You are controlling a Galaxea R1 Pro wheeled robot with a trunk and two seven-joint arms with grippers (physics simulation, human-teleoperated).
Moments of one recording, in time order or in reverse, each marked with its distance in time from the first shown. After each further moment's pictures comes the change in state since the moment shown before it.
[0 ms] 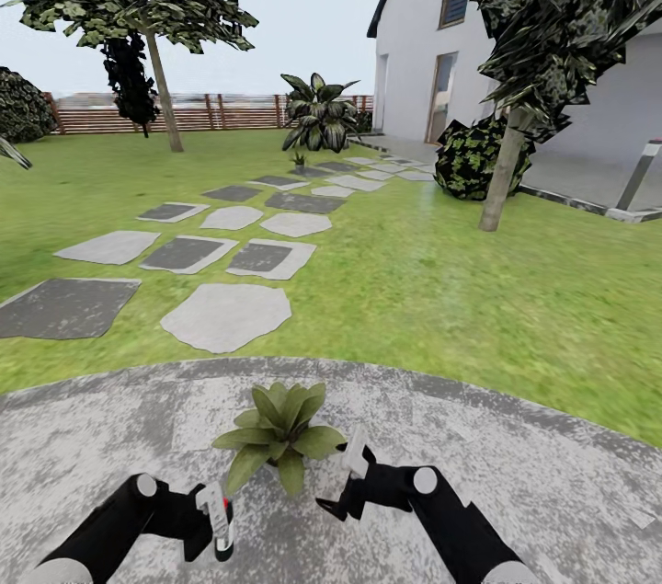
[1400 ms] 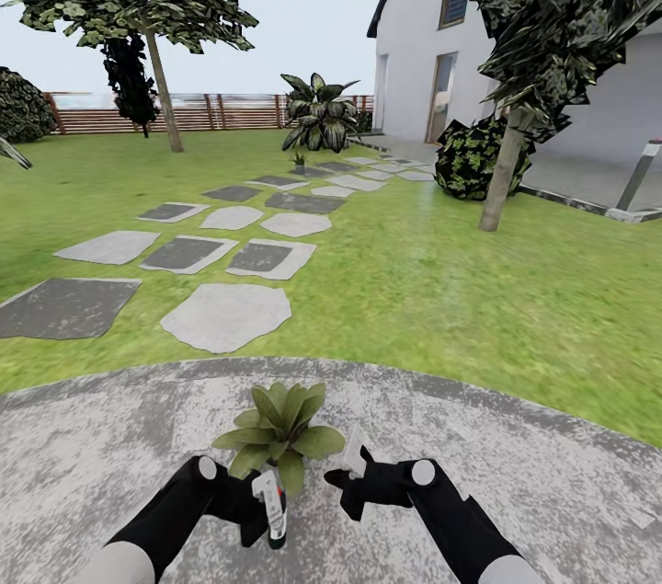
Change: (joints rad) left arm -0.027 -0.157 -0.103 -0.066 -0.037 0.073 -0.011; right arm -0.011 0.002 0.001 -0.021 -0.001 0.063 0.083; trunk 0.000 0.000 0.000
